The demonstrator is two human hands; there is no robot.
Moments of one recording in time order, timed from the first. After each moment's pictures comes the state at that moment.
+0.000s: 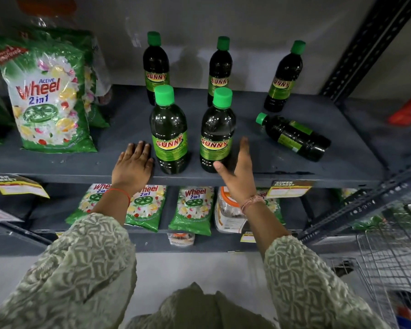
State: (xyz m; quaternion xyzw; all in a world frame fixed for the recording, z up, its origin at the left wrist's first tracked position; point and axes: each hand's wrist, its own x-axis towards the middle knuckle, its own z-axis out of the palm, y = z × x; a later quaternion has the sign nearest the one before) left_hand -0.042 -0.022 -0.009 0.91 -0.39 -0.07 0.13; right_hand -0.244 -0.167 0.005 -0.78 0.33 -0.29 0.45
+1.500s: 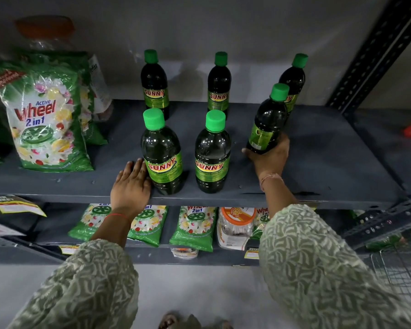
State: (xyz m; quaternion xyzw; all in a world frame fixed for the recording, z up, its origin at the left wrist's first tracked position) left_hand -0.050 -0.031 -0.016 0.92 -0.36 -0.04 0.14; right_hand -0.224 -0.284 0.014 -0.67 0.46 -0.43 0.40
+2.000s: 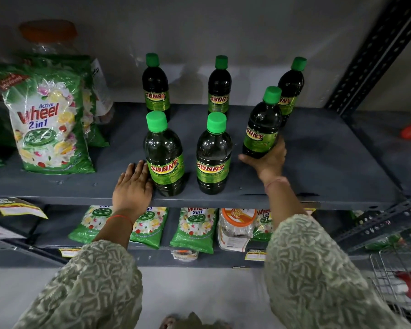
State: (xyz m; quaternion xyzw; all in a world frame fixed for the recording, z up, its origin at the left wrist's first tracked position) left_hand -0.051 -0.032 -0.014 0.92 -0.35 -0.04 0.15; right_hand -0.229 -0.290 0.008 -0.68 0.45 -0.35 0.46
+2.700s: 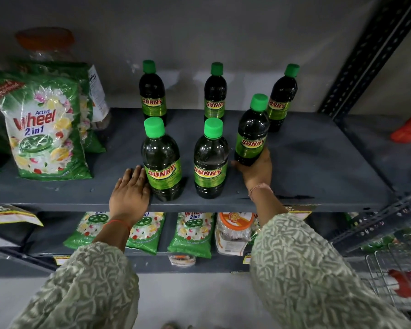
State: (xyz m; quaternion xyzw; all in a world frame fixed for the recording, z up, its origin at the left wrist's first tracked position) left_hand -0.054 -0.024 -0.019 0.92 -0.36 -0.03 0.15; right_hand -0.220 -0.264 0.003 -0.69 0.47 -0.37 0.41
